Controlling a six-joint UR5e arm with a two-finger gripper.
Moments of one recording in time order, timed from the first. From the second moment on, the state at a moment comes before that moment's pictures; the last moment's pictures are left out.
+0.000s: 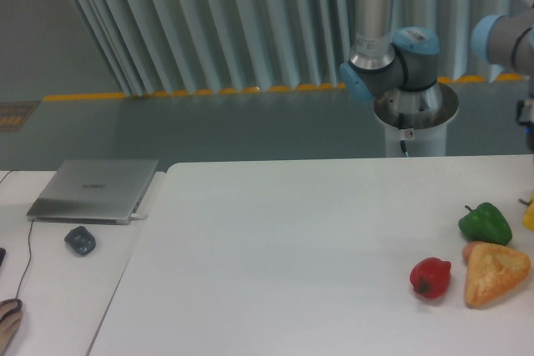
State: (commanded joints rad) arm 2.62 -1.80 -1.67 -1.04 1.59 2.08
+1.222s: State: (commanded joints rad) arm 2.62 -1.90 -1.66 -0.96 1.63 2.09
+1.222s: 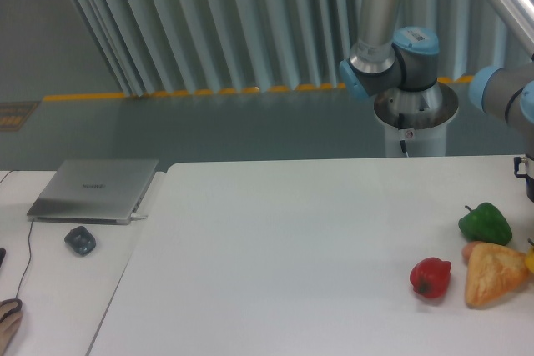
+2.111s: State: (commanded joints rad) arm 2.51 -1.80 -1.56 -1.27 1.56 1.66
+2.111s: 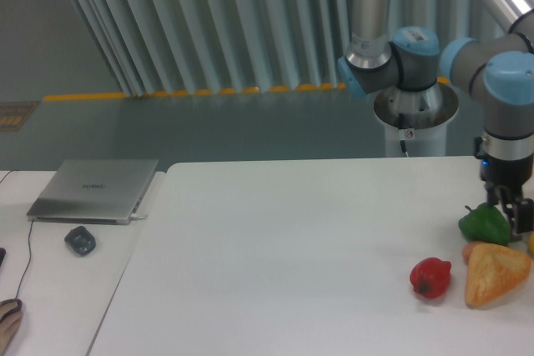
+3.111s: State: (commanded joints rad) arm 2.48 -1.82 -1.51 -1.31 1.58 1.79
